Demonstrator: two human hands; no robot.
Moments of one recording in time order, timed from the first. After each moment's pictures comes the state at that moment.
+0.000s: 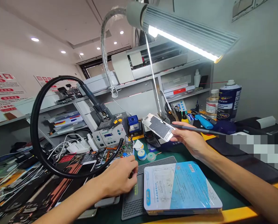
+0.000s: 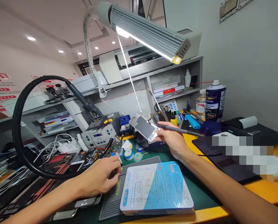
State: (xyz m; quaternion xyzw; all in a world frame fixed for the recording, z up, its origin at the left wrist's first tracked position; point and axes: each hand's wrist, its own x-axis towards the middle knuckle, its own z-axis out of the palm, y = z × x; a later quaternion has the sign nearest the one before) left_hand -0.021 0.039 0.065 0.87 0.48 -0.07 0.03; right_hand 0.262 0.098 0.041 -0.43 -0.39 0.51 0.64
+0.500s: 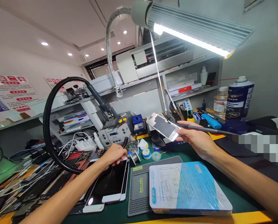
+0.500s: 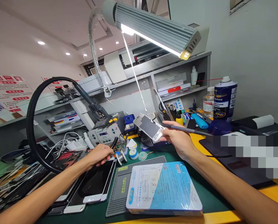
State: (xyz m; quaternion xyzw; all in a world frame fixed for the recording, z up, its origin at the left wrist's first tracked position) left_hand -0.076 0.103 0.052 0.55 0.79 0.05 0.26; right_hand 0.263 0.094 0.044 -0.42 -0.39 0.51 0.64
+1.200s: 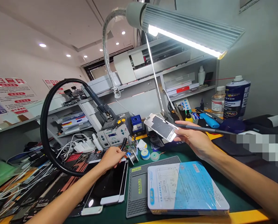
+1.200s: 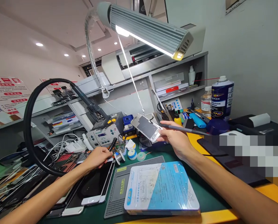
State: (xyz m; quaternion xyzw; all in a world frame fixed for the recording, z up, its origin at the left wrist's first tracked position) left_hand -0.075 0.093 0.049 0.61 0.77 0.09 0.18; right_hand 0.262 0.092 0.047 -0.41 -0.38 0.53 0.64
